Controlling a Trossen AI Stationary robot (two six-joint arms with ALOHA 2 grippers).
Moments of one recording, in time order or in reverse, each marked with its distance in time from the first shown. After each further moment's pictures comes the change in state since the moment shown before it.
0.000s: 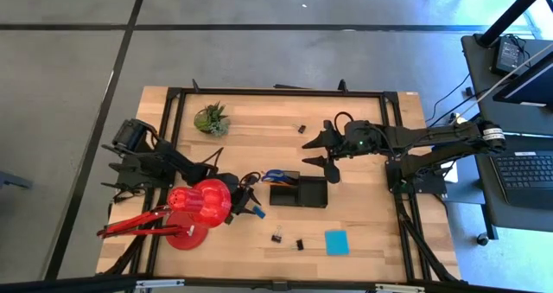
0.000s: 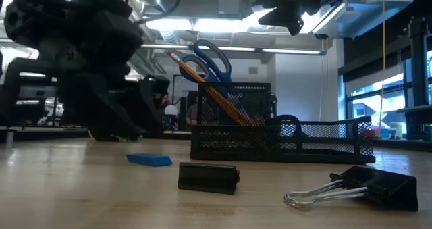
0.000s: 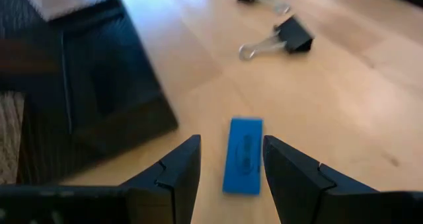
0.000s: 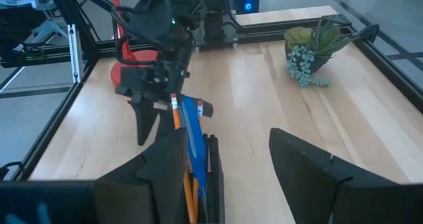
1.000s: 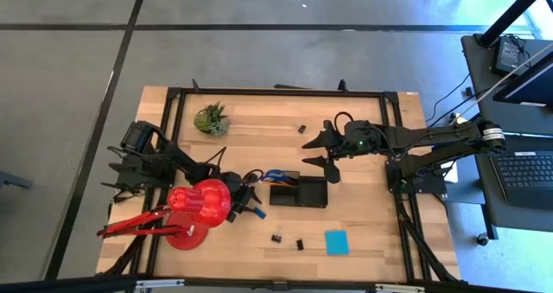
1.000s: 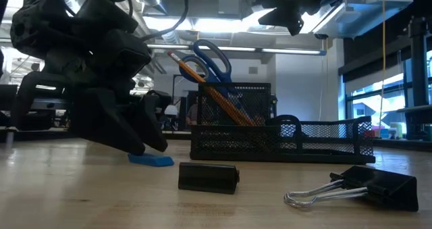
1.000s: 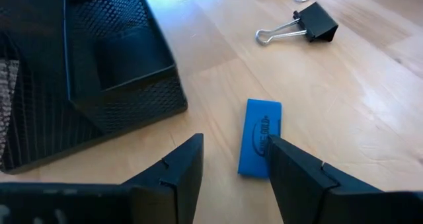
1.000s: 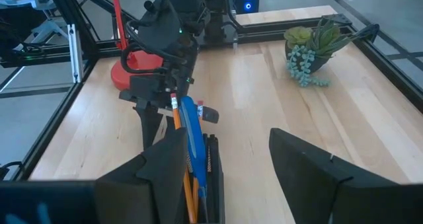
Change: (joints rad) left arm 0.022 0.068 0.000 0.055 0.023 -0.063; right arm 0.000 0.000 0.000 -0.001 0.000 0.001
